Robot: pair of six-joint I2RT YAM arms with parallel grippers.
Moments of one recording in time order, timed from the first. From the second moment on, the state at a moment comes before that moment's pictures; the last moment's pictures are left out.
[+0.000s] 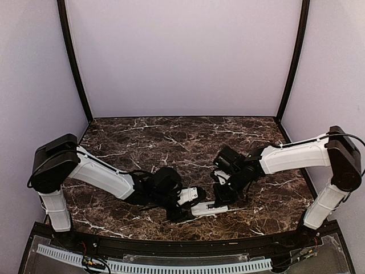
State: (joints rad) left arm -1.10 1.87 0.91 0.13 0.25 0.26; right arm 0.92 1.64 0.94 -0.60 -0.27 0.66
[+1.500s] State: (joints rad) left arm -0.70 1.34 0.79 -0.15 -0.09 -0.37; right arm 1.04 2.00 1.50 -0.51 -0.21 -0.20
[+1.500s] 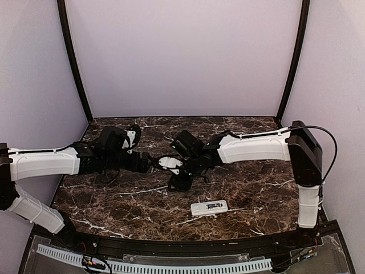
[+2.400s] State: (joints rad) left arm -0.70 1.32 0.80 -0.15 -0.05 -0.32; right arm 1.01 2.16 1.59 -0.54 -0.16 -0.40
